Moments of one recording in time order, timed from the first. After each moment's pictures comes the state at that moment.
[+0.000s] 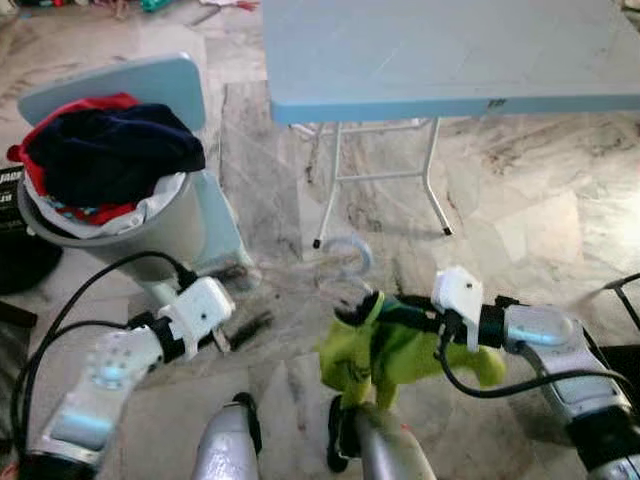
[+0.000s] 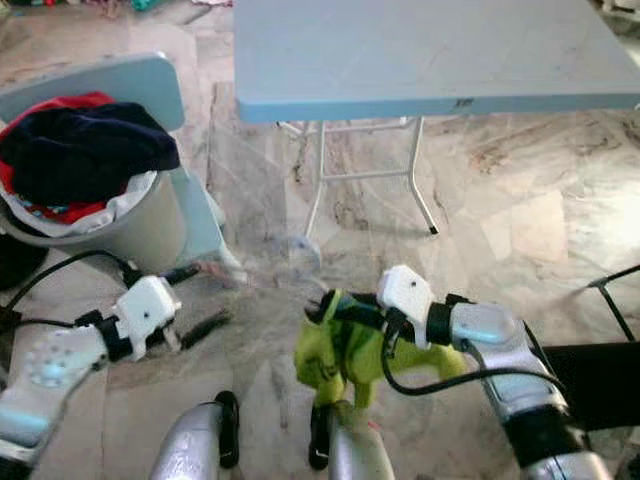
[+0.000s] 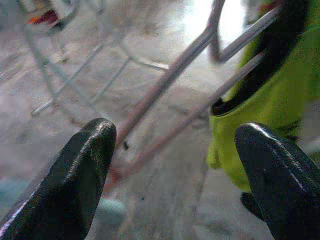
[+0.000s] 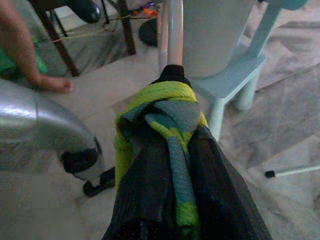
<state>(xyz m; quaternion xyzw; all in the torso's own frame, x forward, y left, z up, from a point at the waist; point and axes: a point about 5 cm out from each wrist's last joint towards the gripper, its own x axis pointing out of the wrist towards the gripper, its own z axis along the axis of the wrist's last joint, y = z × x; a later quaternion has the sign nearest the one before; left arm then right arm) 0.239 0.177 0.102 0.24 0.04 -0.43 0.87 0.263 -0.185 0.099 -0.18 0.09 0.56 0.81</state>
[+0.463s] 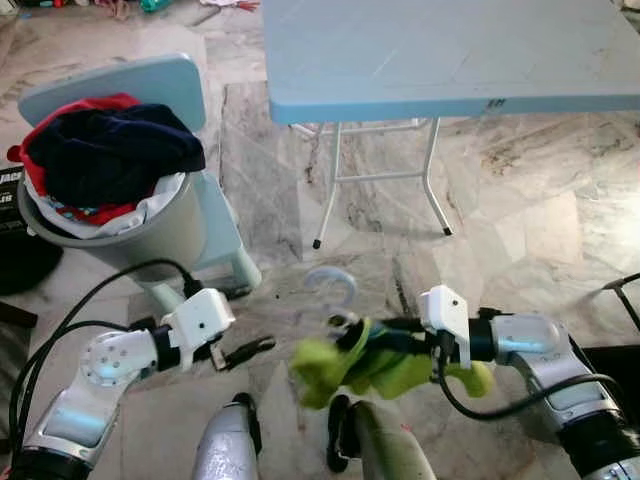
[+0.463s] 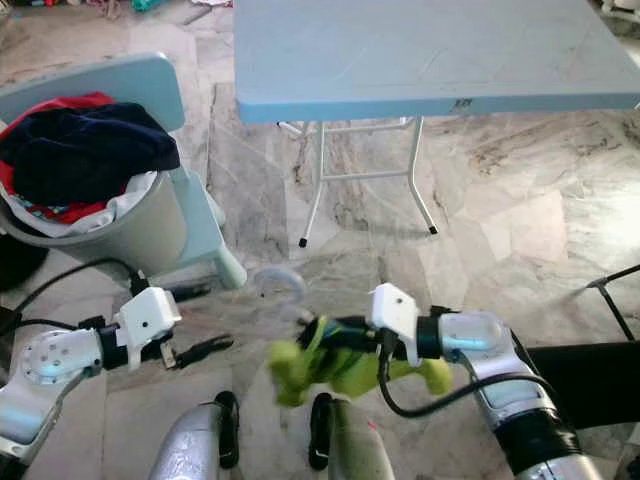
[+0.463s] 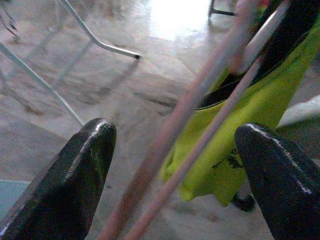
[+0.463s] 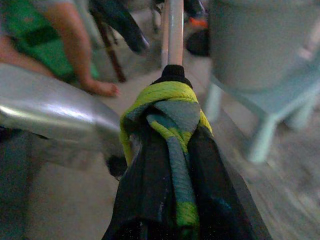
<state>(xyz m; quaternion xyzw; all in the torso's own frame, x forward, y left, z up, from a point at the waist) 0.238 0.186 0.085 0.21 0.11 -0.48 0.85 0.249 -0.167 0.095 -0.15 0.09 0.64 0.75</state>
